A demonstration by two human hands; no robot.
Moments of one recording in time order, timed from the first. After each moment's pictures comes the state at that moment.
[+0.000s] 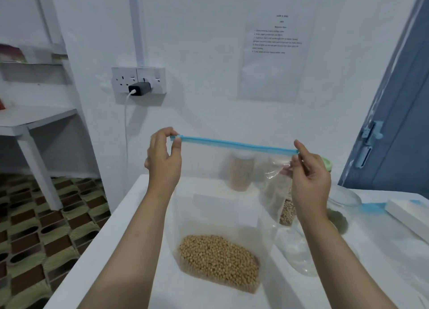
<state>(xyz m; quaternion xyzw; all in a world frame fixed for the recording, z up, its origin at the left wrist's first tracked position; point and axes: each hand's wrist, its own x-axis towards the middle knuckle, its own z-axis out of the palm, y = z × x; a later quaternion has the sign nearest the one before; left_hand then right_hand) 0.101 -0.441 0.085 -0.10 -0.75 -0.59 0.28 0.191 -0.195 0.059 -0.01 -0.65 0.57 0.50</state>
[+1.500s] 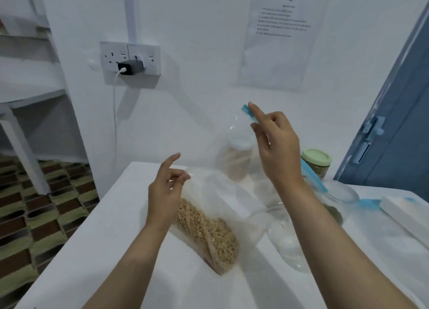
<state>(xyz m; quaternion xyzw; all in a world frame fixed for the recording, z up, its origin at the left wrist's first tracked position) 0.111 -0.439 -0.016 -0.17 -0.70 -0.66 0.22 0.142 -0.219 0.092 0.11 -0.81 0.21 0.53</state>
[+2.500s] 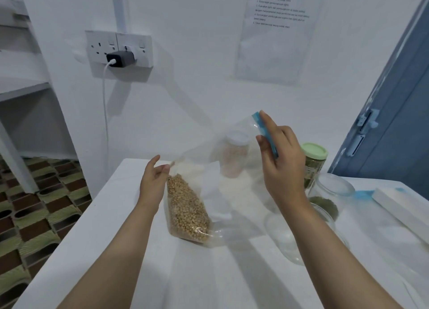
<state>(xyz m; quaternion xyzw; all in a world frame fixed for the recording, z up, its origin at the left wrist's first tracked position) 0.028 -0.454 -0.050 -0.03 -0.69 -0.72 0.07 0.167 -0.226 0.070 0.09 -0.80 0.25 0.54</state>
